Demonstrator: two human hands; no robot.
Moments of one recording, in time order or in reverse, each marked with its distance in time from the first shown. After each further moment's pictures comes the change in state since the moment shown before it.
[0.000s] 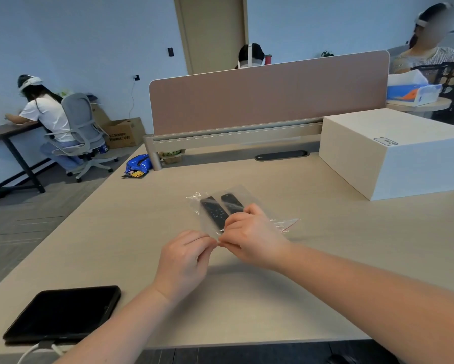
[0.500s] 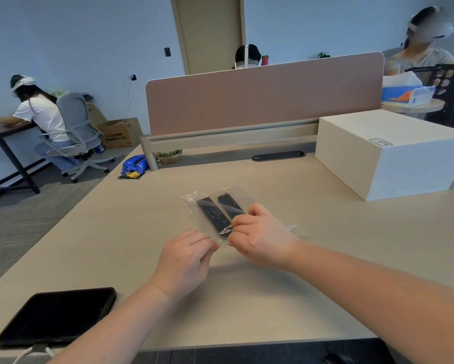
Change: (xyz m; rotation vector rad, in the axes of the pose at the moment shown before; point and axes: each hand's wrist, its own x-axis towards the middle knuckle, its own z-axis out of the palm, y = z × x) left_hand 0.005 0.000 0.000 0.046 -0.137 0.060; right_hand -0.016 0.019 -0.005 -0.238 -0.080 -0.167
